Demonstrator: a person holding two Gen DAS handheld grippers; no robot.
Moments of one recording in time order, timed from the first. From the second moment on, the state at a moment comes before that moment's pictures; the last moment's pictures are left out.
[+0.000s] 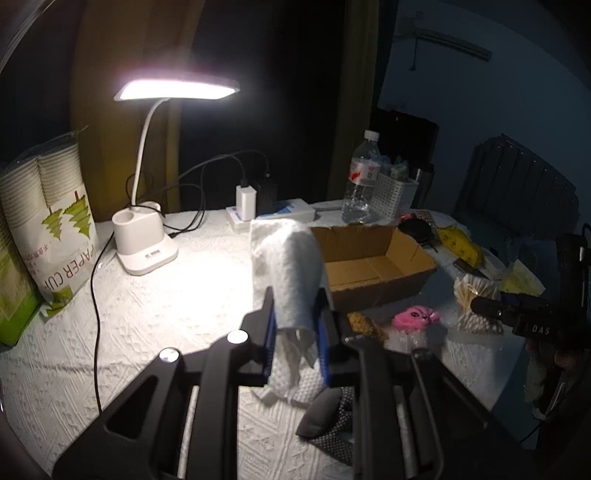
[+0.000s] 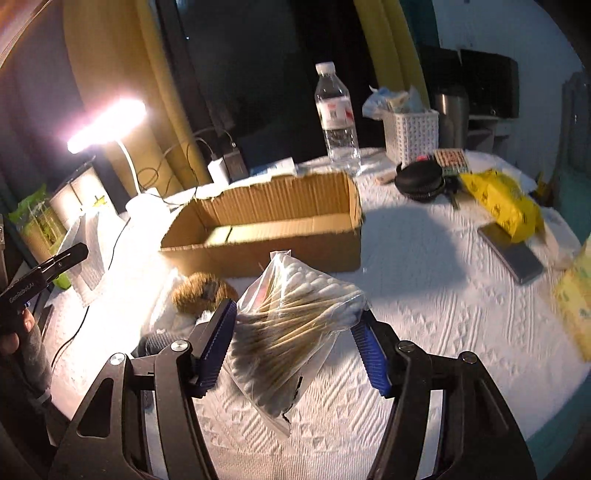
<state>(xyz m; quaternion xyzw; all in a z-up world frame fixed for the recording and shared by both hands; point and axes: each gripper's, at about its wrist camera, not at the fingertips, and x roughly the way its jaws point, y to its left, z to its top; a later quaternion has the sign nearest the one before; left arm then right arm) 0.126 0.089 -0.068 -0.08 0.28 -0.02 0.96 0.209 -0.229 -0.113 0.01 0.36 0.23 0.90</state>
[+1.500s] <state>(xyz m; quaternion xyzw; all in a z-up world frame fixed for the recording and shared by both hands) 0.301 -0.027 -0.108 -0.05 0.36 -0.11 0.92 0.362 -0.217 -0.122 0.00 0.33 0.32 0.89</state>
